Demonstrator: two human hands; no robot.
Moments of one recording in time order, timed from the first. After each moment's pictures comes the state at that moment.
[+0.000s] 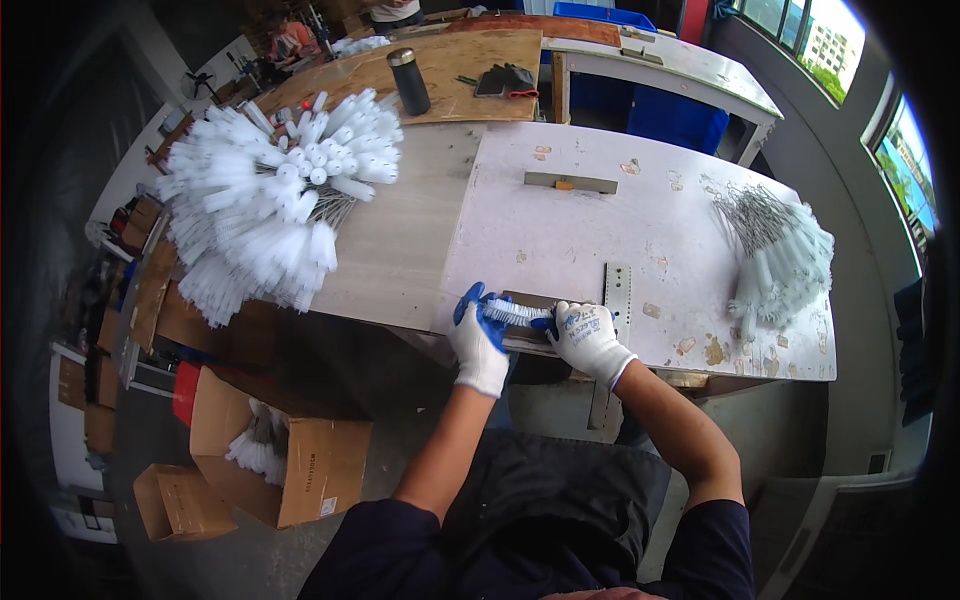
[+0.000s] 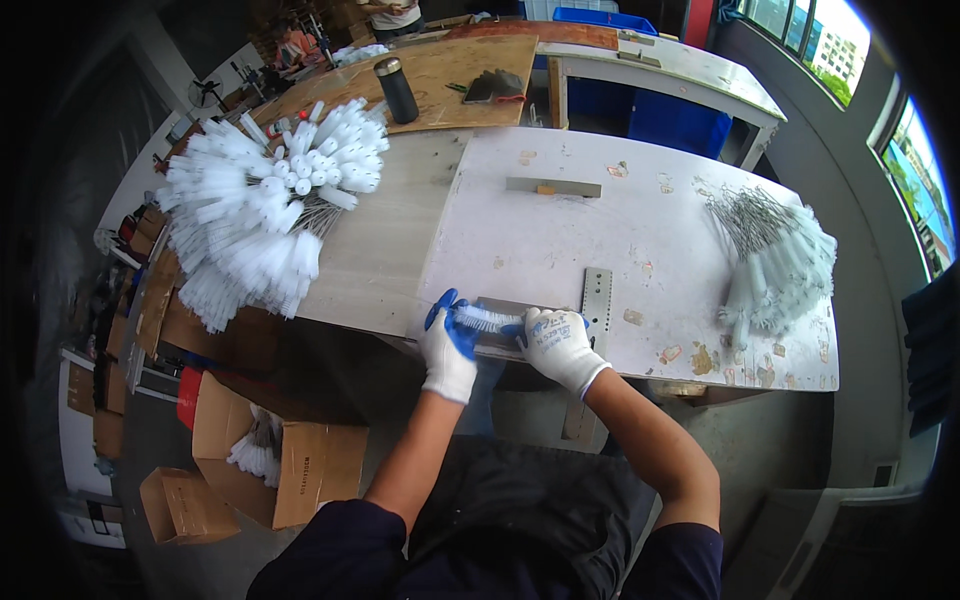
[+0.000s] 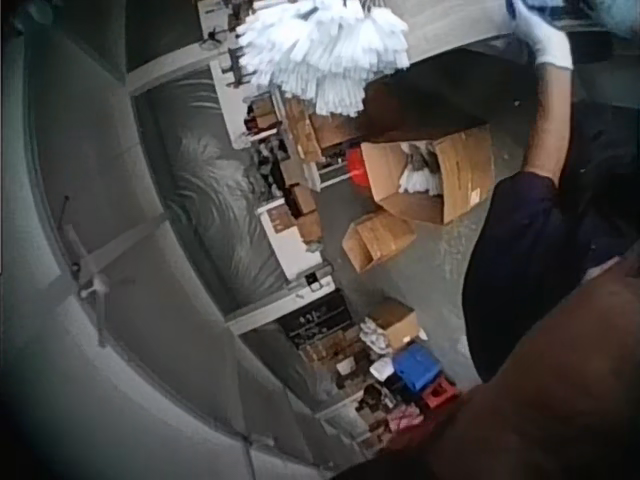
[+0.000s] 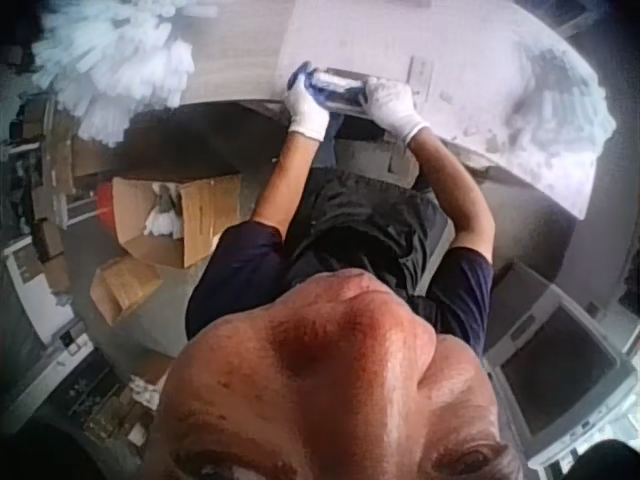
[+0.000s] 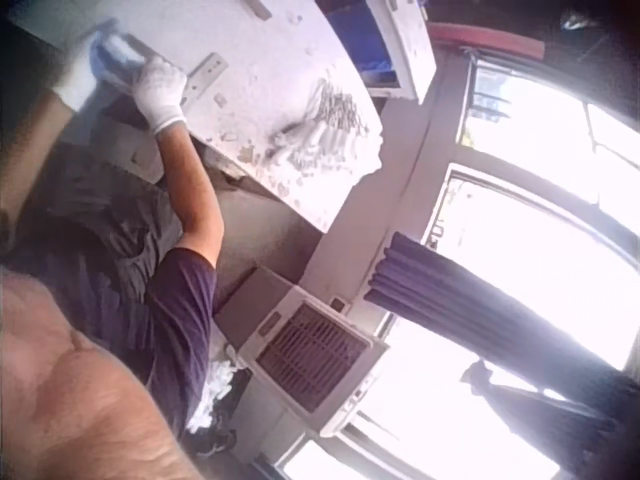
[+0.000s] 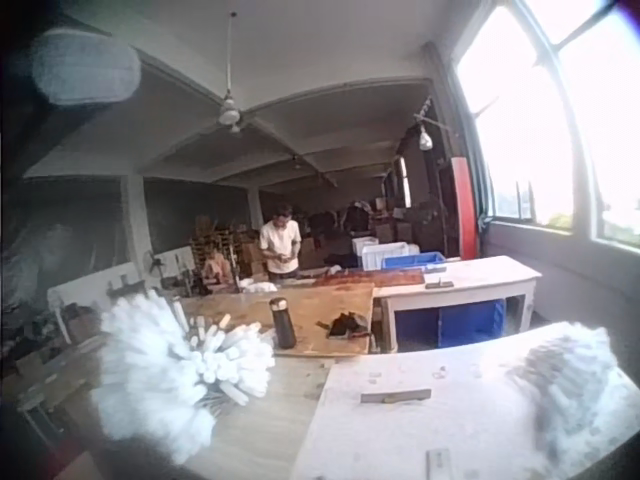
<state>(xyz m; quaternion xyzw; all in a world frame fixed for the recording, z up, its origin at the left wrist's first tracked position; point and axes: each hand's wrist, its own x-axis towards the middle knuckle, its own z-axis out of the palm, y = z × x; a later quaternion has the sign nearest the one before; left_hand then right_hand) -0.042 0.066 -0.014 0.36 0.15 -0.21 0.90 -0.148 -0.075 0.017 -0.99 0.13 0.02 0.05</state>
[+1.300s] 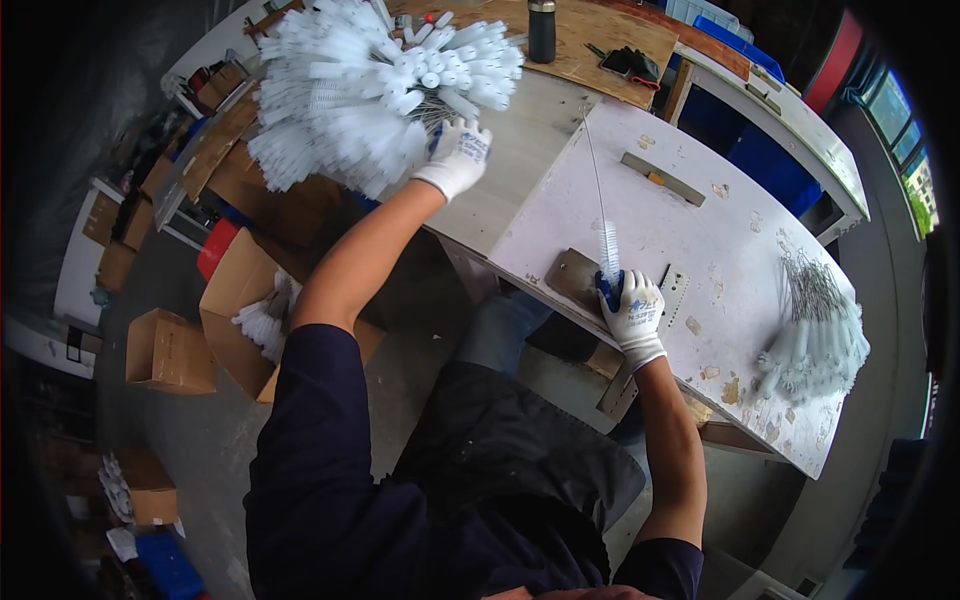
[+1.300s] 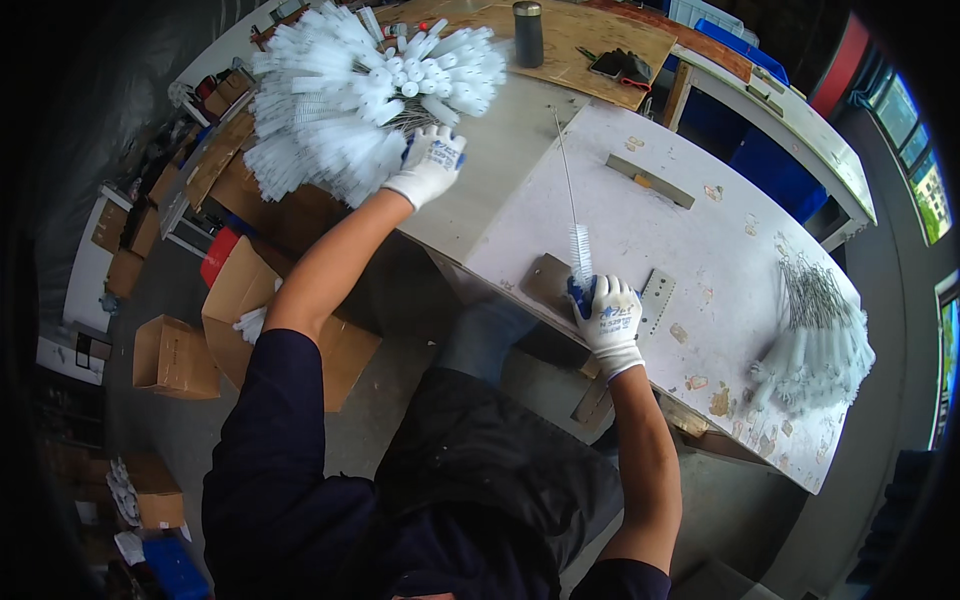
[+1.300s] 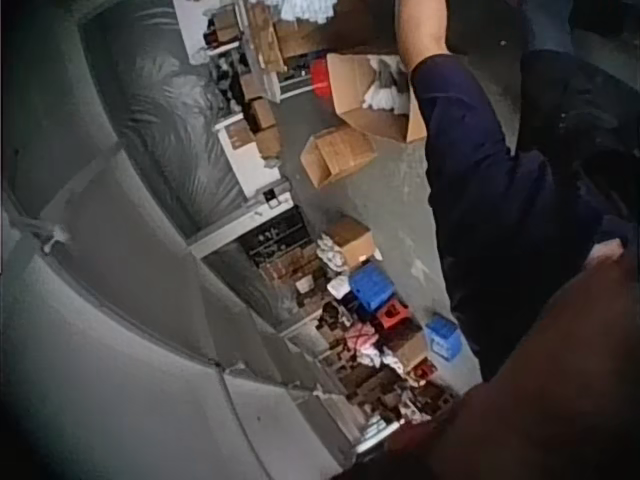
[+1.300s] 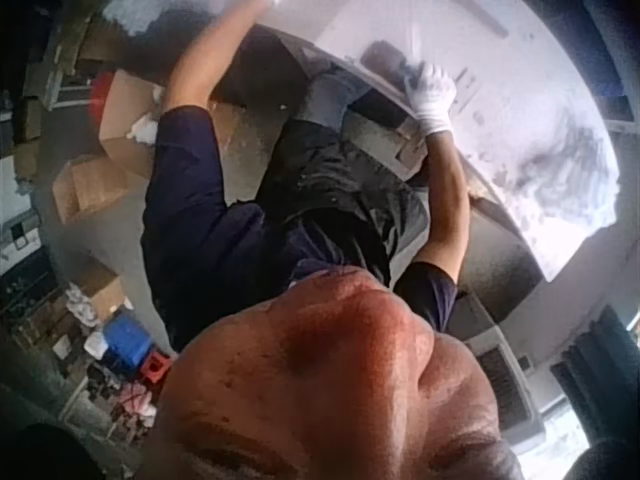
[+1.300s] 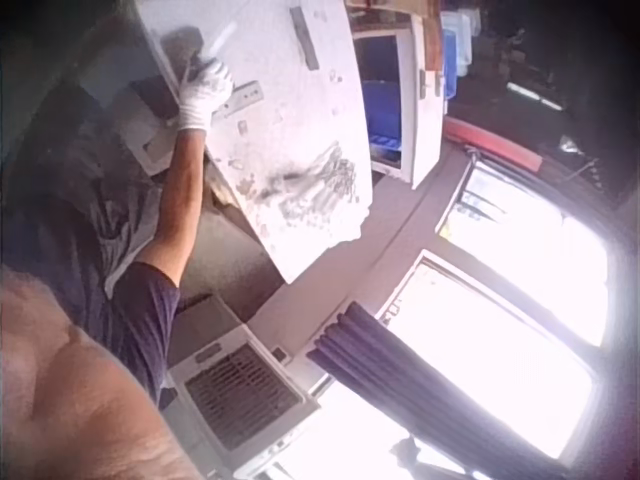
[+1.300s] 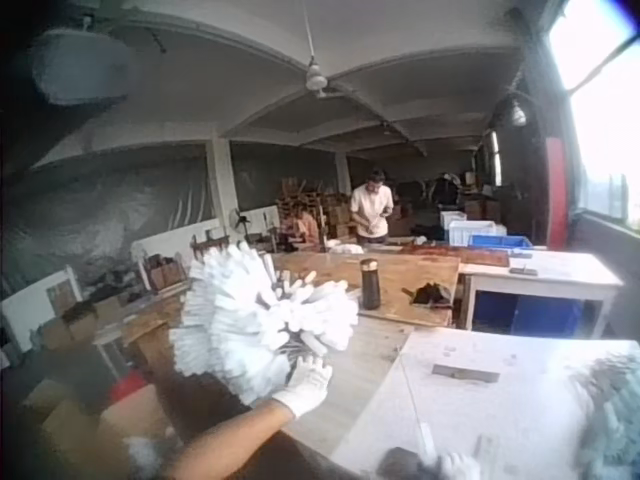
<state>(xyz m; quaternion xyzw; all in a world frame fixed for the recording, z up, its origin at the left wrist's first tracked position) 0.163 0.139 0.068 0.90 -0.36 0.21 -0.10 -0.147 -0.093 -0.031 -0.96 0.07 -0.26 0.08</state>
